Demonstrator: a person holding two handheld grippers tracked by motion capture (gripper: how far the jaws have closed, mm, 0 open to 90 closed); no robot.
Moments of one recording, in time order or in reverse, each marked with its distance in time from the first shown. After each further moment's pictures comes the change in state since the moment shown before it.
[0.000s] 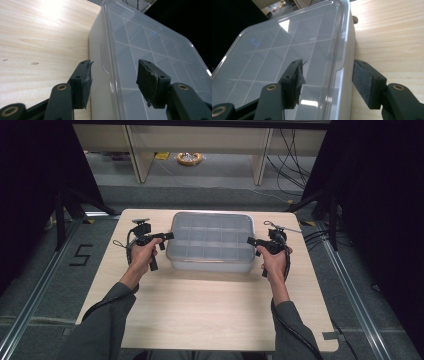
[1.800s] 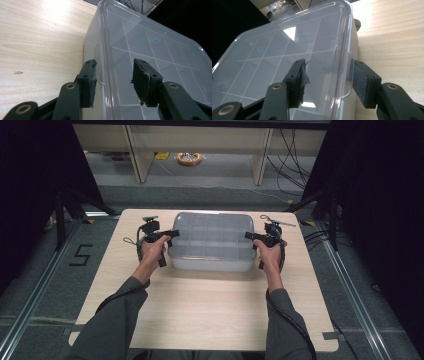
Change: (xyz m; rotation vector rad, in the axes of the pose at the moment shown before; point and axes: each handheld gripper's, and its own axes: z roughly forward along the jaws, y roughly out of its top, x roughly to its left) left arm -0.016 -0.002 0.024 -0.006 0.042 0.027; right arm -0.003 0.015 0.033 0.025 0.007 0.058
